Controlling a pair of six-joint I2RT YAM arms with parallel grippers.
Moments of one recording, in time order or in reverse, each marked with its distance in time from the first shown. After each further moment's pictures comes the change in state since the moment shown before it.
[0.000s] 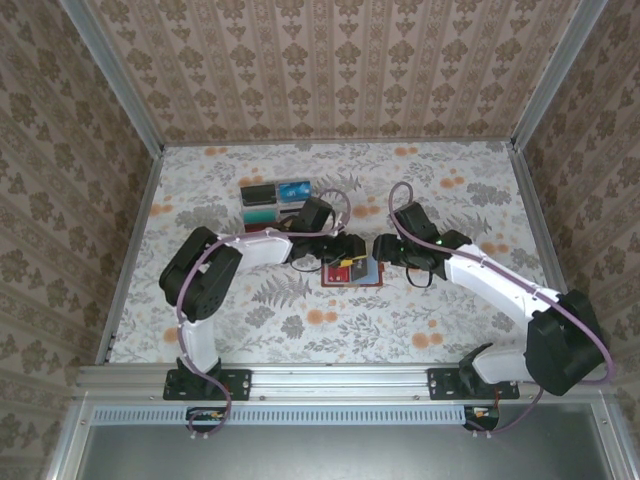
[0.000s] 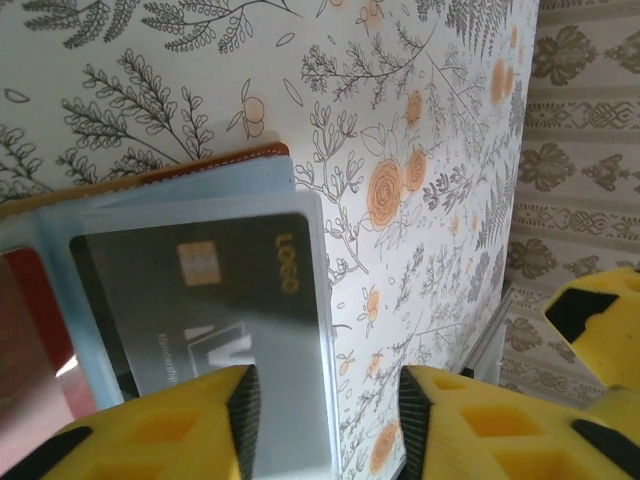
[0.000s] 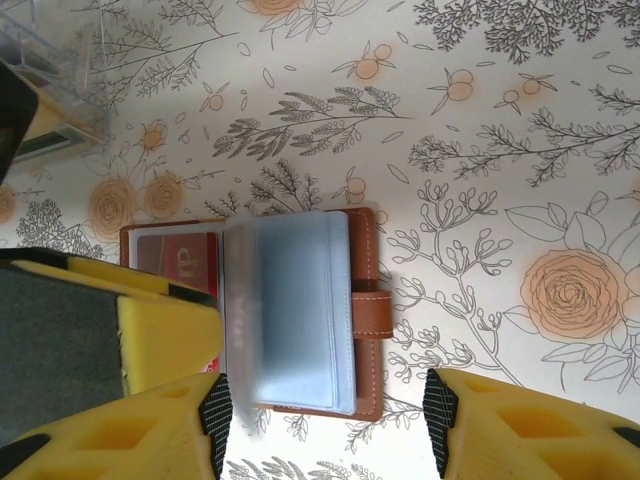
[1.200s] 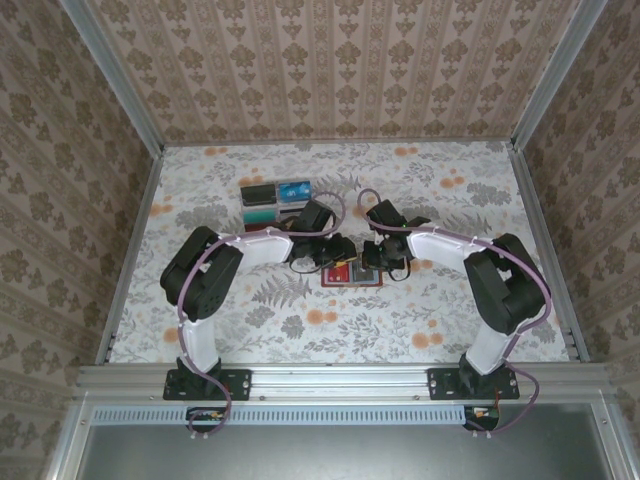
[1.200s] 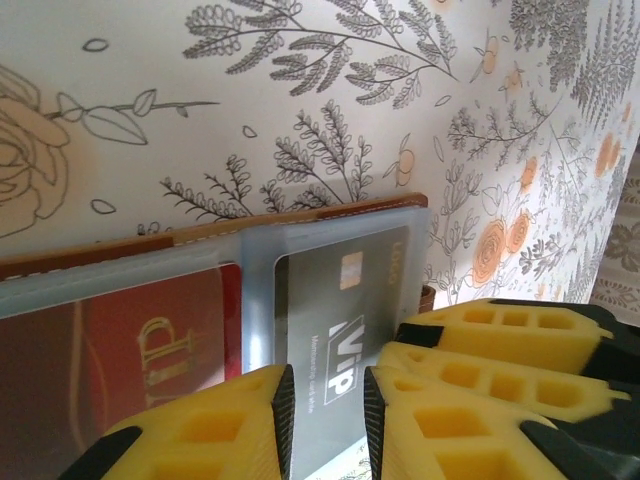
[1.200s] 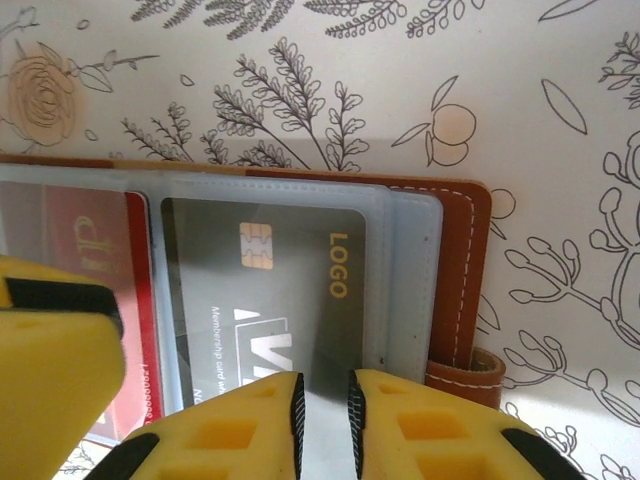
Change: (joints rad) left arm -0.001 0.001 0.010 -0.114 -0.175 -0.040; right arm -0.009 0.409 0.137 0.020 -0.177 -0.097
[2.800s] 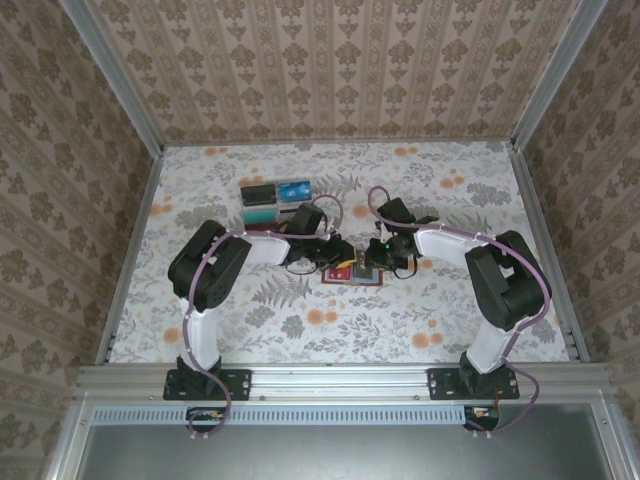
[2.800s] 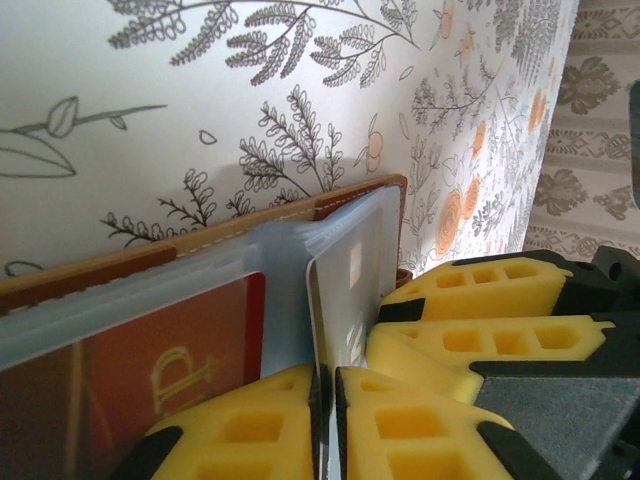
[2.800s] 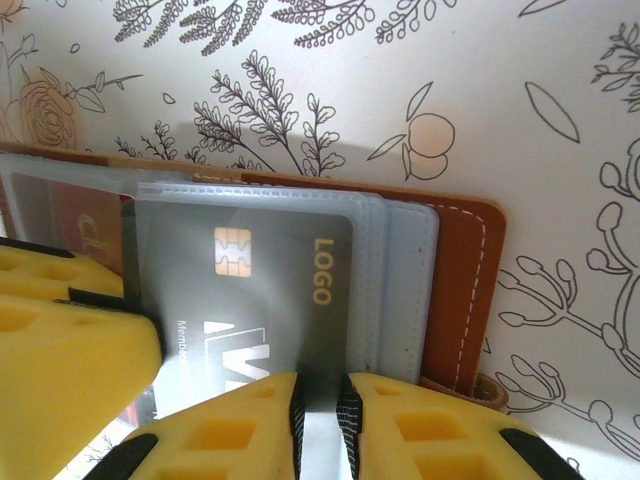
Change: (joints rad) left arm 0.056 0.081 -0.071 0.249 0.227 0.007; right arm -0.070 0.018 -0.027 0.047 -0.126 0.001
